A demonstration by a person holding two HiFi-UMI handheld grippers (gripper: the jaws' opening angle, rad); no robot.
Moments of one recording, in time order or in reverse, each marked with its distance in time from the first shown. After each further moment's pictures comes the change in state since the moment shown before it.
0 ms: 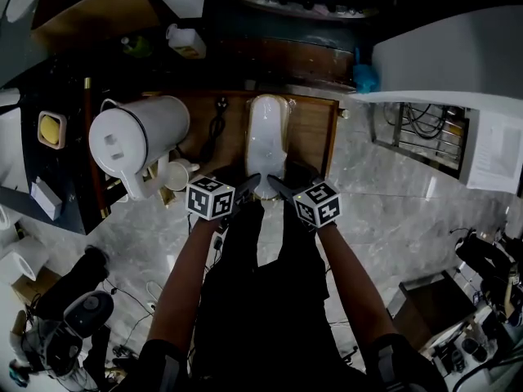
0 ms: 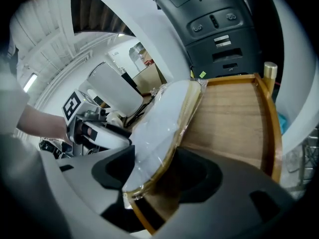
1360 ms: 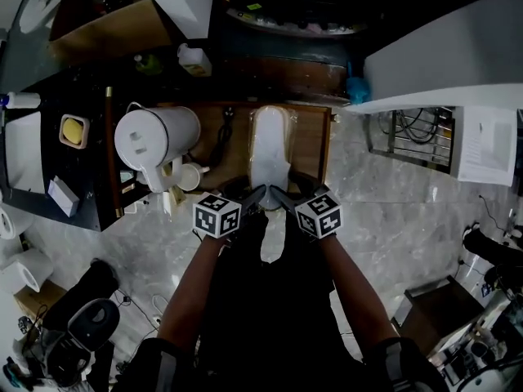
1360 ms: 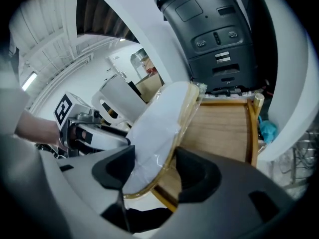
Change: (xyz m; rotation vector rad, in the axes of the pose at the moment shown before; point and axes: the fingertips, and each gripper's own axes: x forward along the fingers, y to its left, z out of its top) left arm -0.050 -0.052 0.013 0.072 -0.108 0.011; right arm -0.041 0.046 0.024 -0.009 -0.059 -0.049
